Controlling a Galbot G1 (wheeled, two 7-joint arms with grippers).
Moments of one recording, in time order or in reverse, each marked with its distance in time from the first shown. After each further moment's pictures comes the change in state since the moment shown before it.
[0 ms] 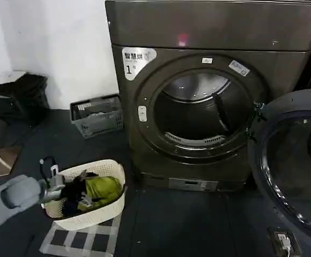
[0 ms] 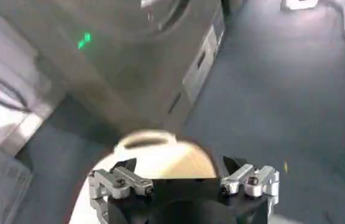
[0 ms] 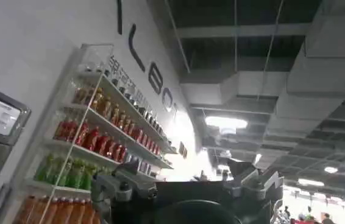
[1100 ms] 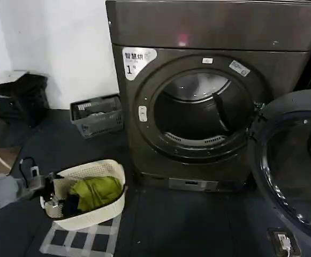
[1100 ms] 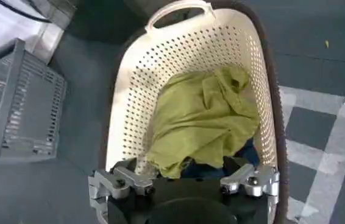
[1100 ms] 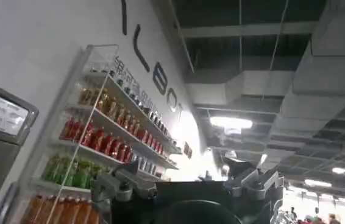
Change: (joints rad) left arm -0.019 0.045 0.009 0.139 0.184 0.103 0.044; right arm 0.003 -0.004 -0.008 -0.007 0.002 0.007 -0.010
